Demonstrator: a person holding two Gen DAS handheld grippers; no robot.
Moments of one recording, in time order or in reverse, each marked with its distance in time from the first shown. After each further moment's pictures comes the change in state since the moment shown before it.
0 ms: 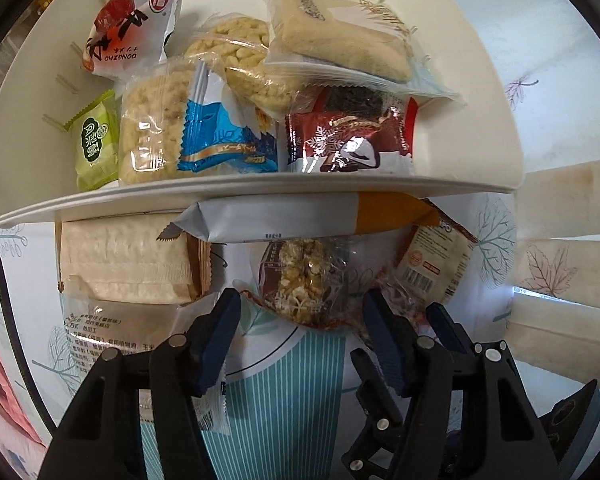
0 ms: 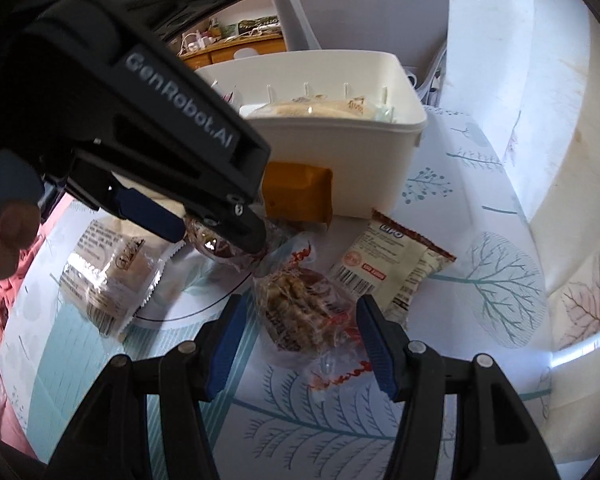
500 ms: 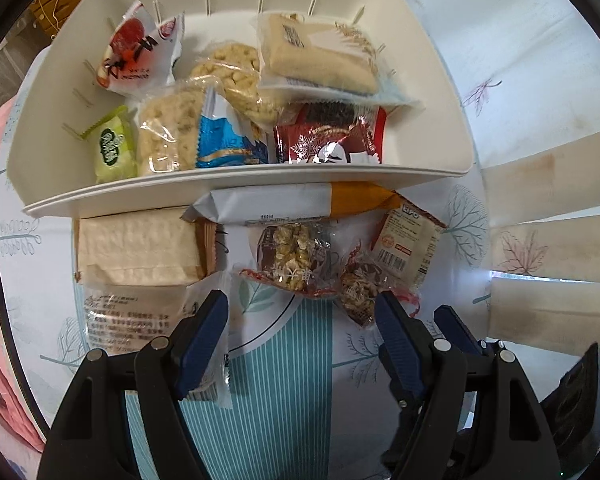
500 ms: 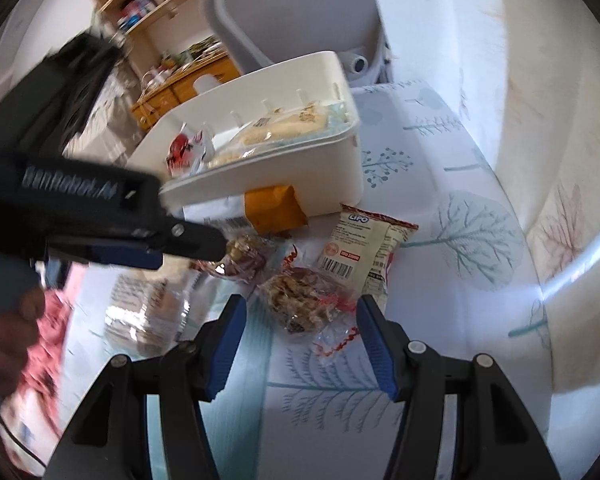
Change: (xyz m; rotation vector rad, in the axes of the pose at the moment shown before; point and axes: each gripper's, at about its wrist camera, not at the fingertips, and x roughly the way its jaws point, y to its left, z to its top) left arm -0.031 -0.002 -0.018 0.043 -0.044 -0.033; right arm -0.035 -0.020 0.003 0.244 0.007 0.031
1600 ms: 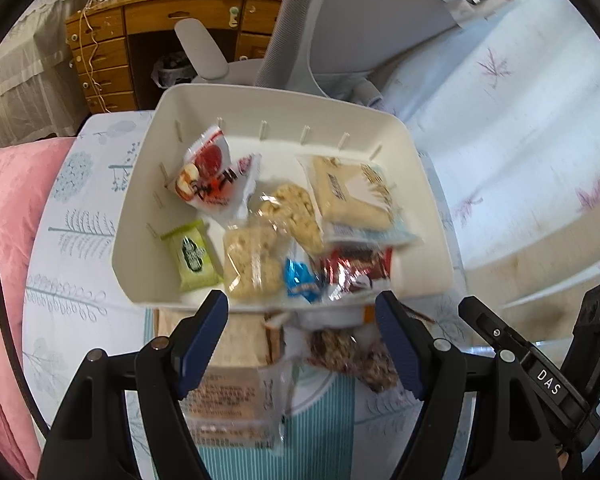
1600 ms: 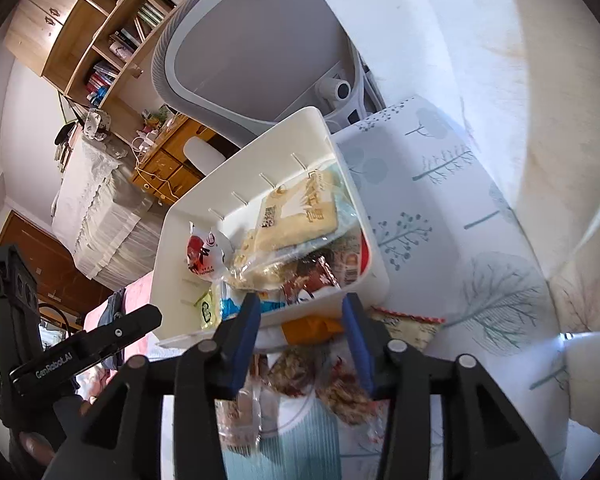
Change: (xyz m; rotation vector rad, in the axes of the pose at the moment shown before) left arm -0.091 0.051 0.012 -0.034 -0.347 -0.040; right arm -0.012 -0.024 0.094 0.323 -0.011 0.129
